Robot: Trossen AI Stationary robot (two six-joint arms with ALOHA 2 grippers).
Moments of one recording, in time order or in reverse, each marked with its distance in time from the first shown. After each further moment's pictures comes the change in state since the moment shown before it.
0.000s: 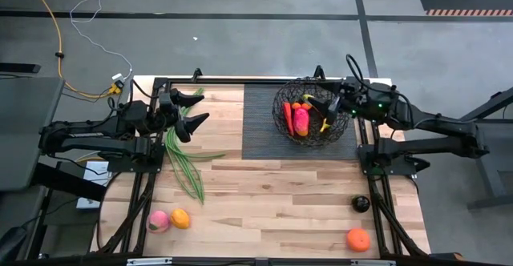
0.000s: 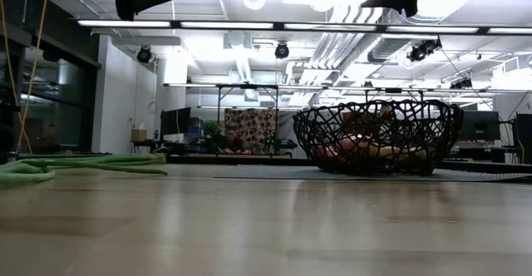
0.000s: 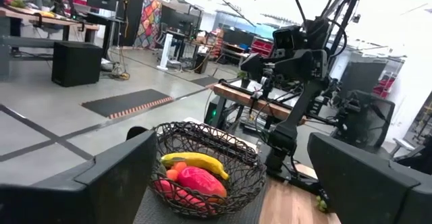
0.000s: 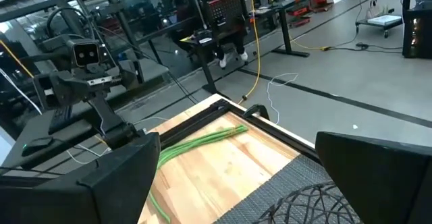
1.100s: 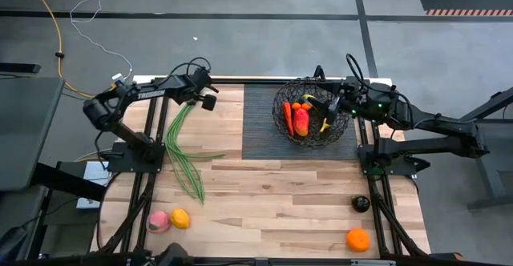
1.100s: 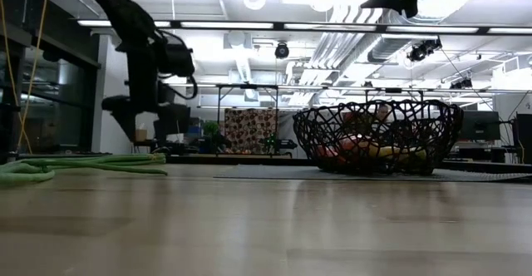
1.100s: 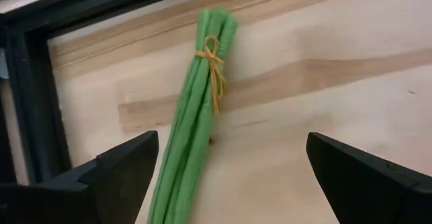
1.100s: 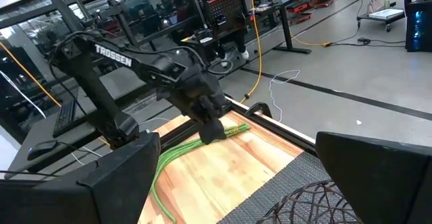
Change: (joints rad) left arm 0.689 0.977 0.352 -0.756 -0.058 -0.210; right arm 0.000 0.001 0.000 -0.004 -0.003 0.030
